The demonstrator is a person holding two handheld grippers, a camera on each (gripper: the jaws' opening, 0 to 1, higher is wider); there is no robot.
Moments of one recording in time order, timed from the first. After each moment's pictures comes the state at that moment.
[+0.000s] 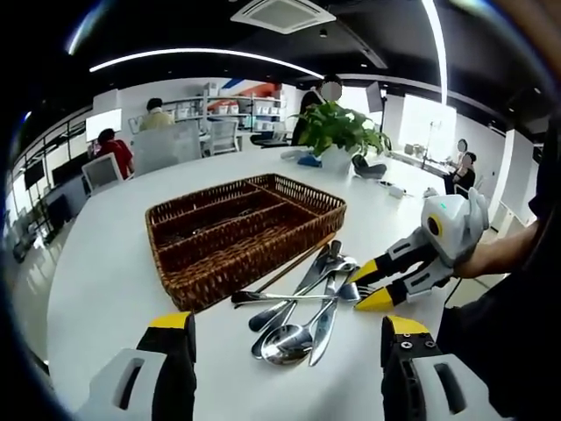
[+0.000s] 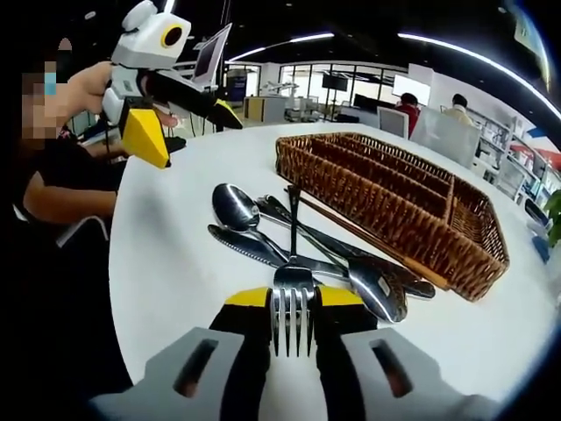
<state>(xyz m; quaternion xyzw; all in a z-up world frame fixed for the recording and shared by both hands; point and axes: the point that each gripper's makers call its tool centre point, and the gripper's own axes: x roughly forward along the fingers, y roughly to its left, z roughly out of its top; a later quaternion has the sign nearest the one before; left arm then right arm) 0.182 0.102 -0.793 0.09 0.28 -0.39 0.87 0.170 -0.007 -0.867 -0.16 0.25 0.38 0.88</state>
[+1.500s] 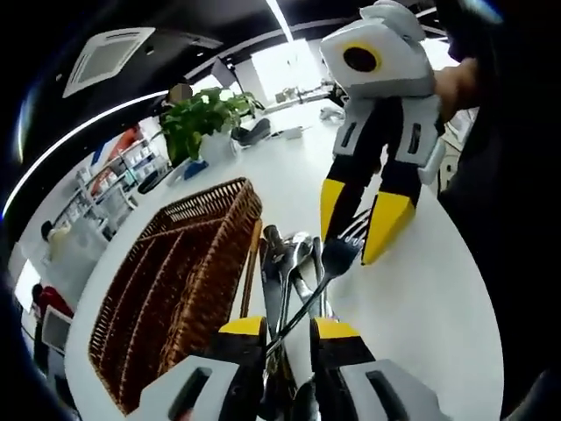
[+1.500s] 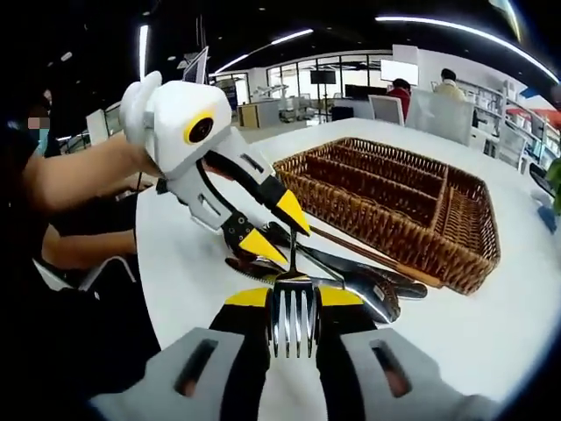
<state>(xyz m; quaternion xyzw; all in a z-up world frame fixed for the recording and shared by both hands) 0.202 0.020 -0.848 0.37 0.17 -0.59 0.70 0.165 -0.007 -0.826 -0.08 0.29 0.38 0.88</state>
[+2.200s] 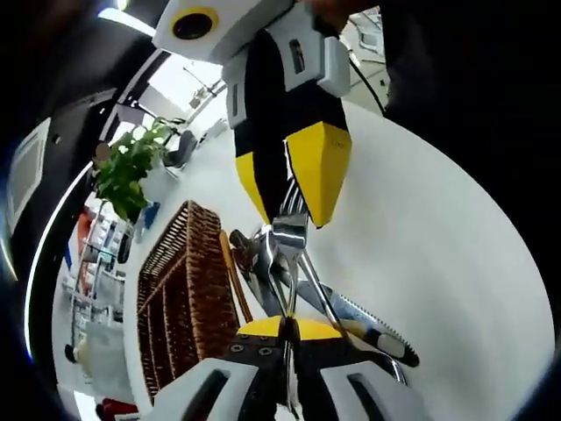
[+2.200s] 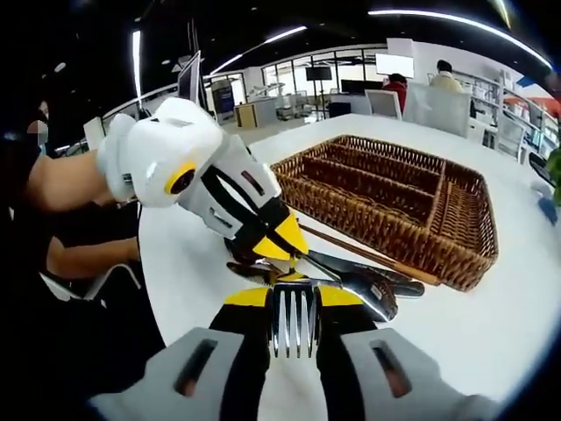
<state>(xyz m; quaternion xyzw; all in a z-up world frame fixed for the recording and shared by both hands) 0.202 0.015 -0.856 0.57 0.07 -0.61 0.55 0.167 -0.011 -0.821 -0.07 0.30 0.38 0.88</state>
